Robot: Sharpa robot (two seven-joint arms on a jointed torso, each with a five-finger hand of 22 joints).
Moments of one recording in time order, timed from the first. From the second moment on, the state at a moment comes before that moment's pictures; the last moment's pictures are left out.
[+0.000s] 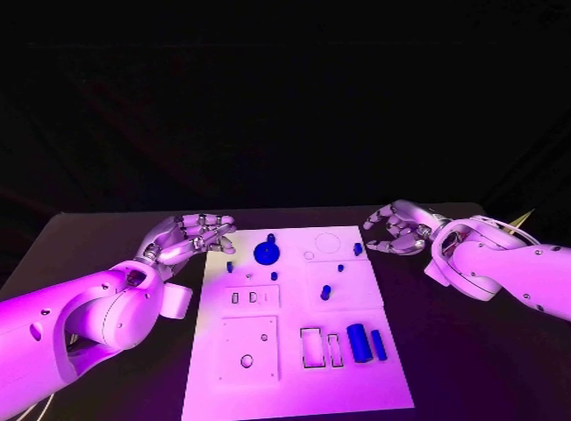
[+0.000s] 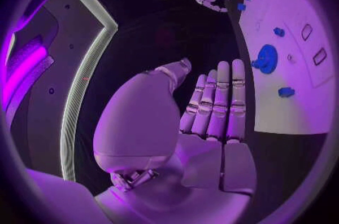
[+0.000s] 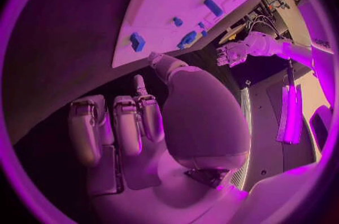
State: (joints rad) left arm 1.16 -0.90 0.01 1.60 -0.12 -0.32 0.39; left_hand 1.42 -0.19 0.50 0.17 0.05 0.82 0.21 0.25 0.23 1.03 0.18 0.08 0.08 0.90 0.12 0.66 0.50 0.17 0.82 0.21 0.66 0.36; right arm 1.32 -1.00 -0.15 1.45 -1.14 -0.39 -0.01; right_hand 1.35 -0.23 0.45 0.11 0.20 0.83 0.17 0.15 0.41 1.47 0.09 1.49 1.31 1.46 0.02 1.57 1.31 0.01 1.47 0.12 1.57 1.31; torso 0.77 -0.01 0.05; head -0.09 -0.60
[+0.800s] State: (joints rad) left arm 1.16 -0.91 0.01 1.60 -0.12 -0.32 0.39; left_hand 1.42 -0.19 0.50 0.17 0.05 0.82 0.21 0.25 0.23 1.03 0.18 0.08 0.08 0.90 0.12 0.66 0.50 0.17 0.82 0.21 0.66 0.36; right arm 1.27 -0.93 -0.15 1.35 -1.14 -0.35 0.05; right_hand 1.35 -0.23 0.46 0.10 0.20 0.82 0.16 0.14 0.41 1.47 0.09 1.49 1.31 1.46 0.02 1.57 1.31 0.01 1.47 0.12 1.57 1.31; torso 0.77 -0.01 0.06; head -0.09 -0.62
